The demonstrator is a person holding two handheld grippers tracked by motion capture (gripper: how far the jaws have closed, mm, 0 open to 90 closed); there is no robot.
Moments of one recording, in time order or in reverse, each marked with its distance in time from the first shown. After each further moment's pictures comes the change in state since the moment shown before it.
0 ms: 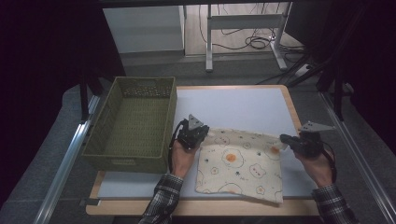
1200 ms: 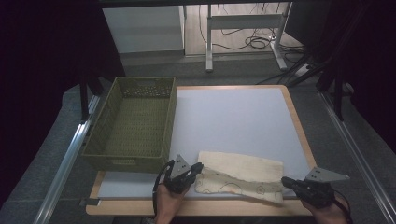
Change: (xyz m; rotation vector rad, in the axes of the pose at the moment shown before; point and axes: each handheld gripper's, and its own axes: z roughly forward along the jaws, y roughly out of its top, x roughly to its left) left arm -0.058 -0.082 -0.088 -0.035 -0.112 0.018; right arm 0.077 -0.079 -0.070 0.032 0.140 -0.044
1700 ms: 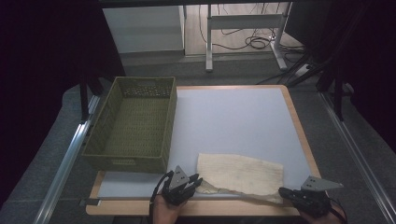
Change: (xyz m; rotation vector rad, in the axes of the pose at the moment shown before) left arm -0.009 -0.025 -0.010 0.067 -0.055 -0.032; right arm 0.012 -0.023 0.007 0.060 0.043 0.020
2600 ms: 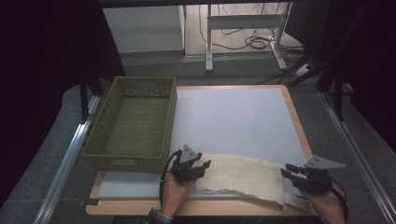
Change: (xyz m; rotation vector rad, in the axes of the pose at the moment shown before) left arm 0.030 0.055 0.047 0.016 0.070 -0.043; right arm -0.041 0.037 0.009 -0.069 -0.128 0.026
